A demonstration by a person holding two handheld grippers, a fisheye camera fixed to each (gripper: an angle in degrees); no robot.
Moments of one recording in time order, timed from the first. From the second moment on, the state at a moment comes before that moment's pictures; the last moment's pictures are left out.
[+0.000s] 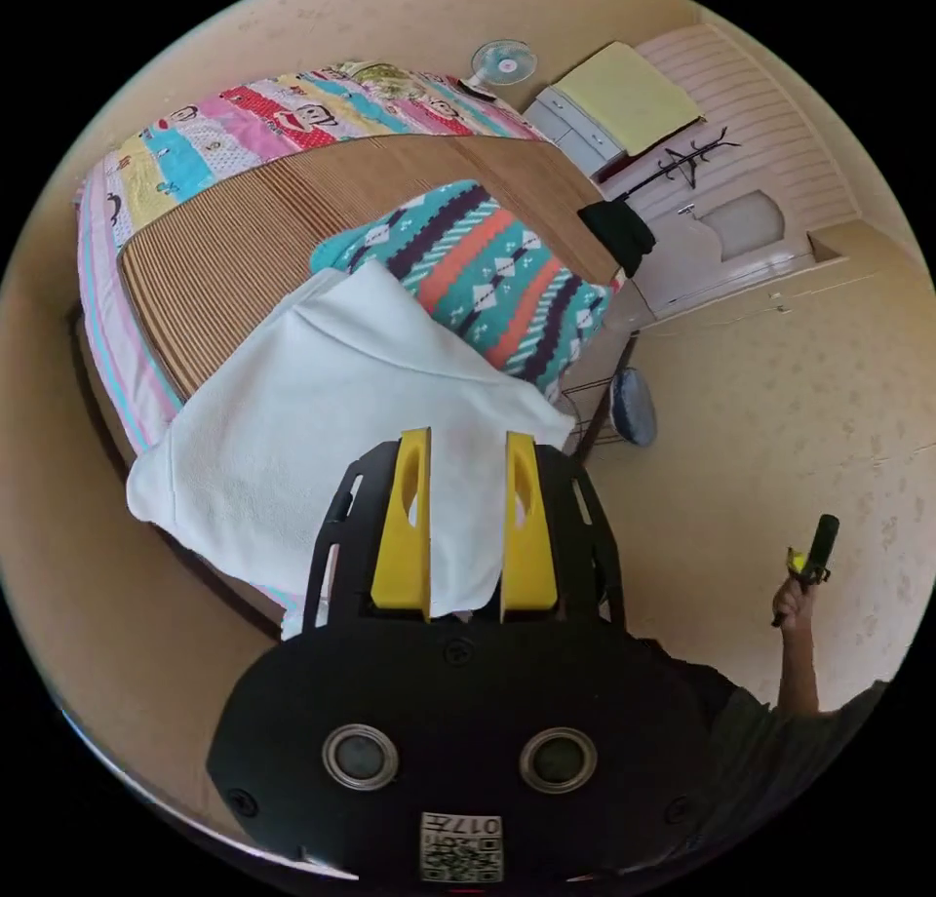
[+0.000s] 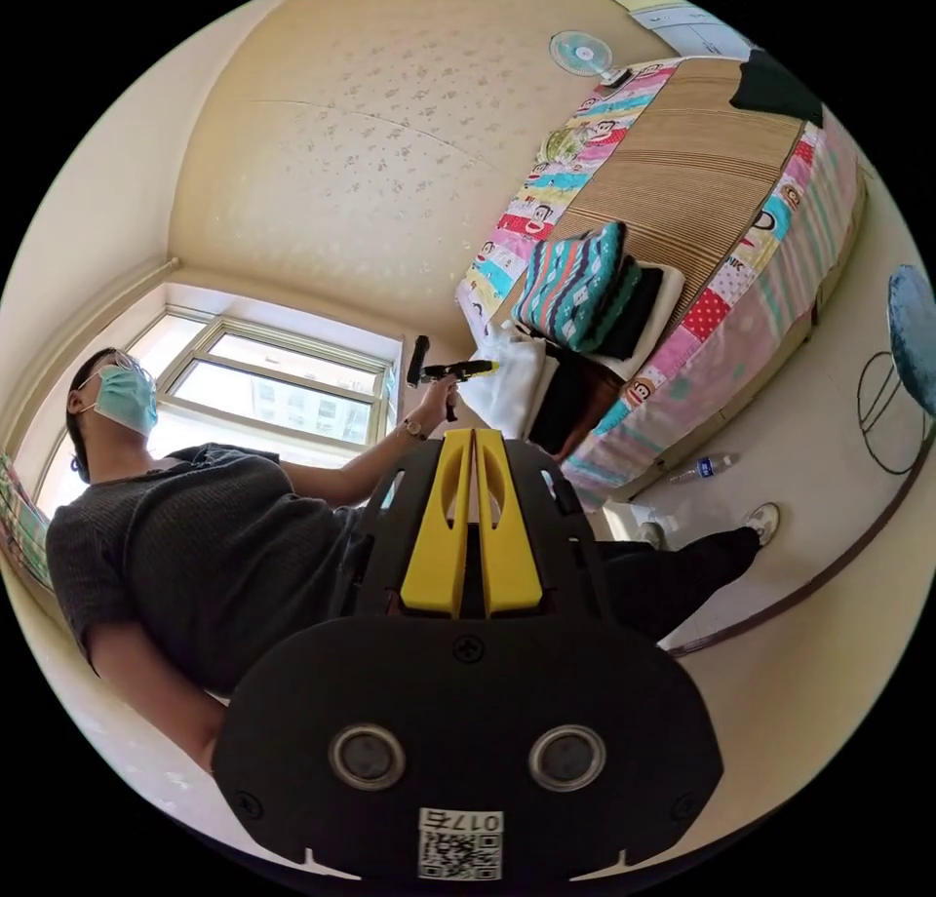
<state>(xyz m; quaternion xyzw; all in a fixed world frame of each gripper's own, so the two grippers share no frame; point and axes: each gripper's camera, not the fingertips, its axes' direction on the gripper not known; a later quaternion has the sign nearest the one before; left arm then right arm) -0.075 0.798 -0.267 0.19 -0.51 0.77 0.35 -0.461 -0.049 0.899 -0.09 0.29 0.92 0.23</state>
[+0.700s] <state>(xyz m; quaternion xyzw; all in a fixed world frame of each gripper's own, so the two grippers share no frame) -0.236 0.761 -0.138 0.20 -0.50 0.80 0.27 -0.571 -0.133 0.870 -0.27 0.31 0.89 0.18</state>
